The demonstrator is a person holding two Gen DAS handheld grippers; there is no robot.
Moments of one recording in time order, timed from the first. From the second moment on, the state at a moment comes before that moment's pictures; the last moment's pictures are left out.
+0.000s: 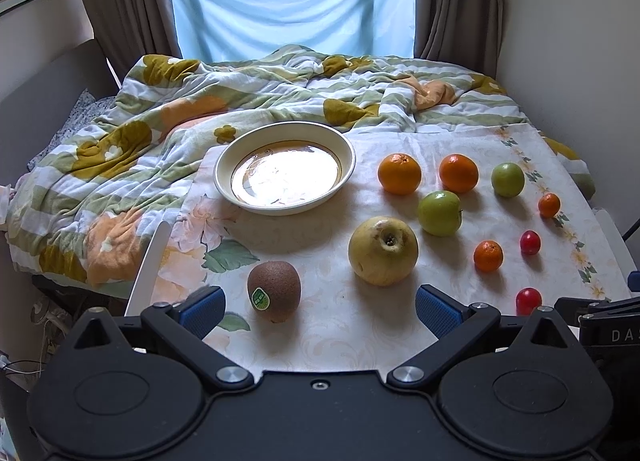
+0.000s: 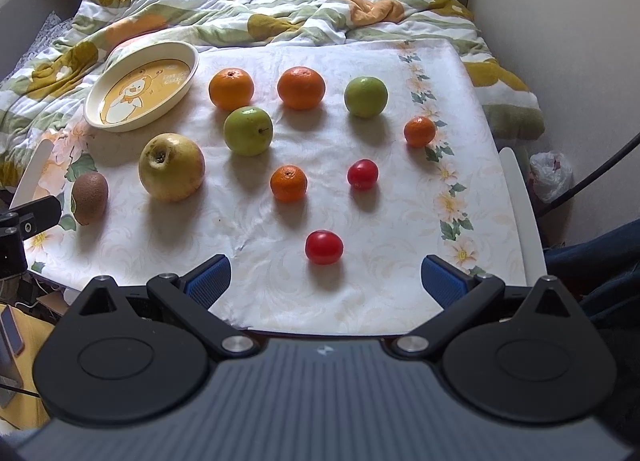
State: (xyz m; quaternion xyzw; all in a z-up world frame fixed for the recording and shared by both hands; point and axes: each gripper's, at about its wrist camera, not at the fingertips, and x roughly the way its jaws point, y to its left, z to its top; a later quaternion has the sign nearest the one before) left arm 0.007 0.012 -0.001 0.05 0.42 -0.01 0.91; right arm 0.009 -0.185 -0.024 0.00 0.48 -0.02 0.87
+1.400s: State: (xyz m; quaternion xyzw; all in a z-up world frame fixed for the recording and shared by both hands) left arm 0.083 0.053 -0.117 -0.01 0.44 0.09 0.89; right arm 0.097 -0.170 -0.131 -0.02 0.44 0.10 0.89
